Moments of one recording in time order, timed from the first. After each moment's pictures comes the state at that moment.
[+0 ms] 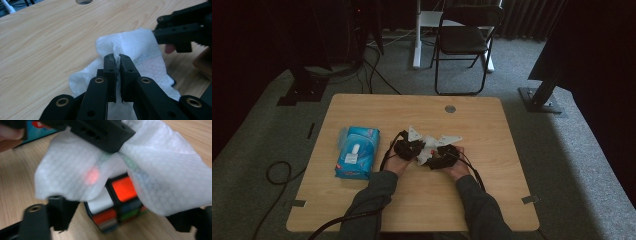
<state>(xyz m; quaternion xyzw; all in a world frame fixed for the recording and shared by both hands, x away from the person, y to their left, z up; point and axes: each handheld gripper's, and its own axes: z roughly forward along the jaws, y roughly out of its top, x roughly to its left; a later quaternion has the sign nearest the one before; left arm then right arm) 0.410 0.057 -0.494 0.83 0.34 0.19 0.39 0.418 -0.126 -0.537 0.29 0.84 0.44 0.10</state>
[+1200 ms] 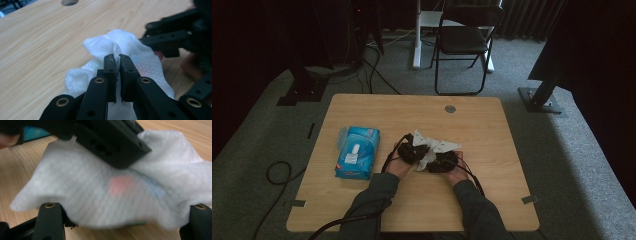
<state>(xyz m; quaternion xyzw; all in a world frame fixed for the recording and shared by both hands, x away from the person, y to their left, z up) 0.397 0.044 -0.493 0.85 0.29 0.18 0.39 0.399 -0.120 -0.544 0.28 0.83 0.46 0.15</state>
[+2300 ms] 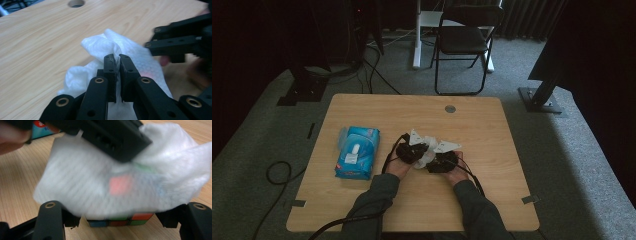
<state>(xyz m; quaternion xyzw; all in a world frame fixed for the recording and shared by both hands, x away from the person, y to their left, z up) 0.398 0.049 -0.498 0.84 0.31 0.17 0.42 0.398 -0.120 -0.544 0.28 0.83 0.45 0.15</state>
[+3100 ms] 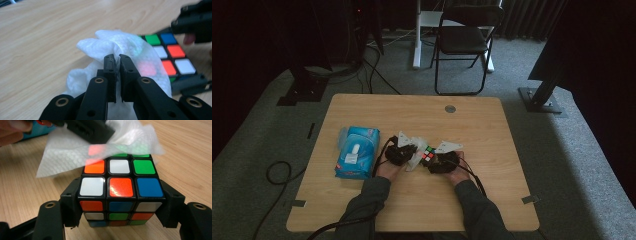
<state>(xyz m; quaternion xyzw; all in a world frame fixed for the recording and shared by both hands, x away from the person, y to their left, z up) 0.396 0.085 -0.512 0.83 0.35 0.19 0.40 0.398 -0.125 -0.543 0.27 0.84 0.45 0.14</state>
